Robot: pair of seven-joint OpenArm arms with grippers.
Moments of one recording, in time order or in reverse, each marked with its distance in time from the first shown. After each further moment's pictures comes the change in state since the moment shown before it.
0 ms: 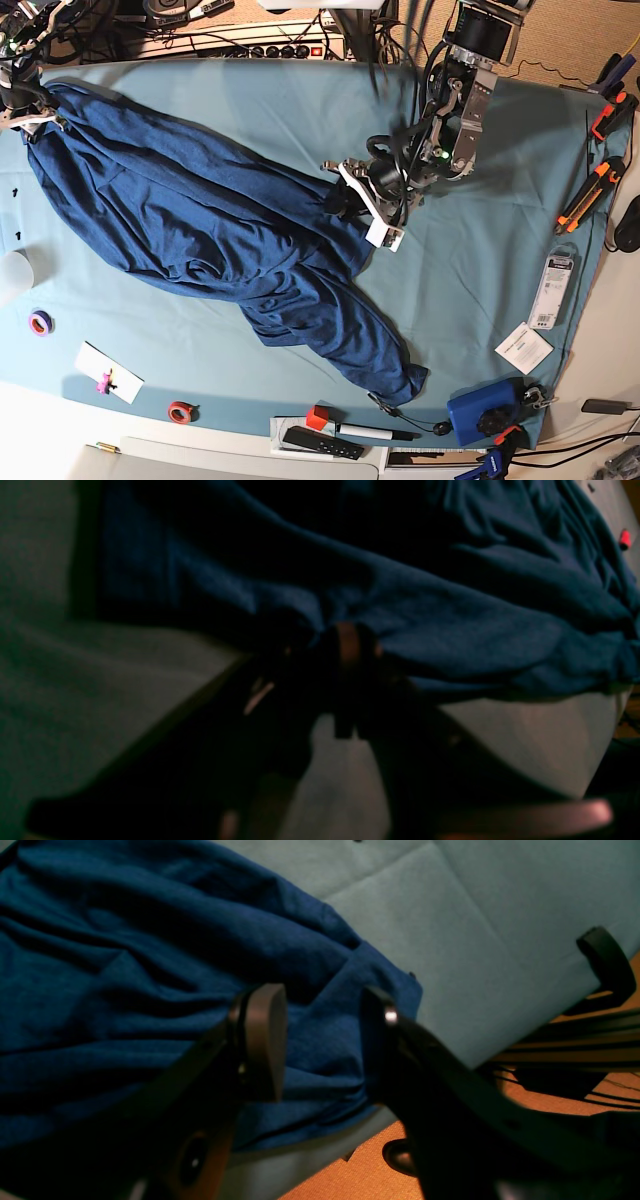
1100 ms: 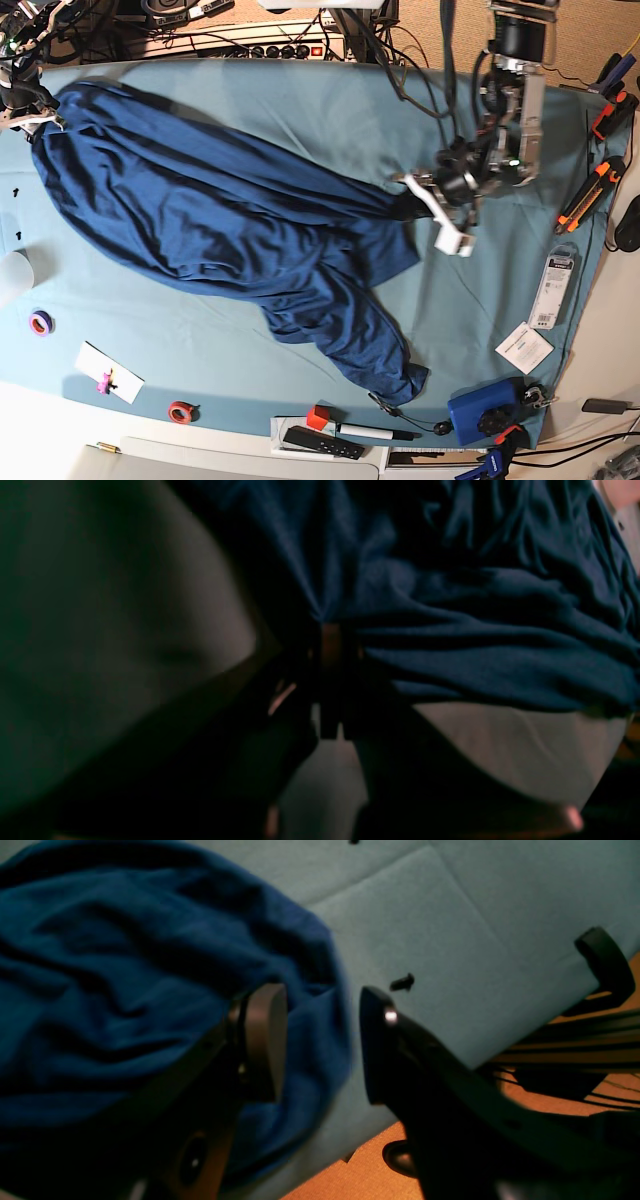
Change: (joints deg) left arm 1.5 -7.7 -15.4 0.8 -9.0 -5.4 8.2; right arm 0.0 0.0 0.0 0.0 0.0 0.0 0.2
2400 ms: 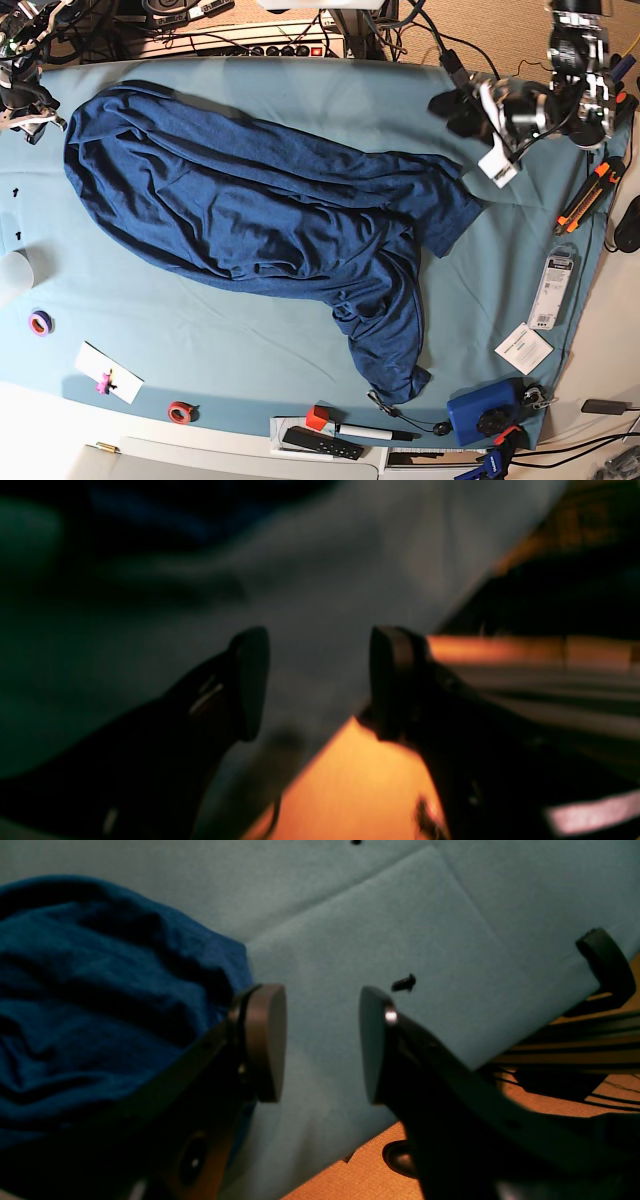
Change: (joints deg) left arm 13.2 -11.3 -10.8 12.9 -25.3 -24.1 35.6; right arm 0.0 0.0 0.0 0.0 0.0 0.0 0.0
